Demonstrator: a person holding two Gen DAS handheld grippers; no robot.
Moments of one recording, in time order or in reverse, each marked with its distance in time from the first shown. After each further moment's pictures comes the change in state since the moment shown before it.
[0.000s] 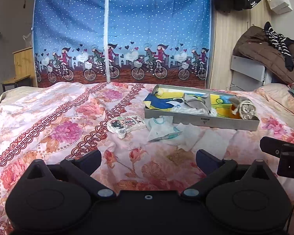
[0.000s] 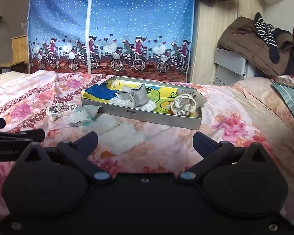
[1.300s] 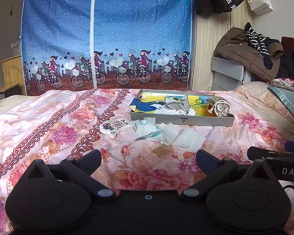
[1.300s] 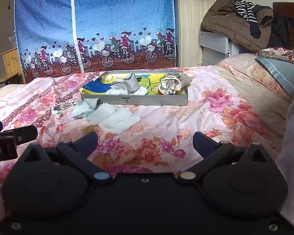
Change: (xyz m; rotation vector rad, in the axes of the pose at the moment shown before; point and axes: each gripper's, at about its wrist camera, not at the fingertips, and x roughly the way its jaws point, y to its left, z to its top) left arm -0.067 0.003 -0.001 0.049 -0.016 -0.108; right arm -0.061 -0.020 -0.025 0.160 0.055 -0.031
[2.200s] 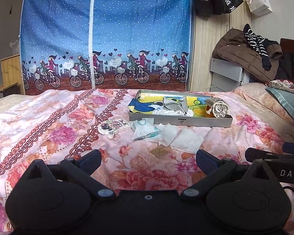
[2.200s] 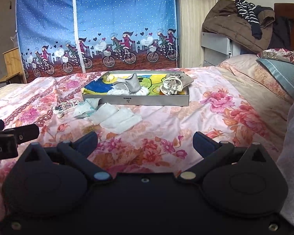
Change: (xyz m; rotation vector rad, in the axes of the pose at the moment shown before) left arm -0.001 0.000 0.000 0.000 0.000 -0.008; right arm 0.000 0.000 0.001 -0.007 -0.002 0.011
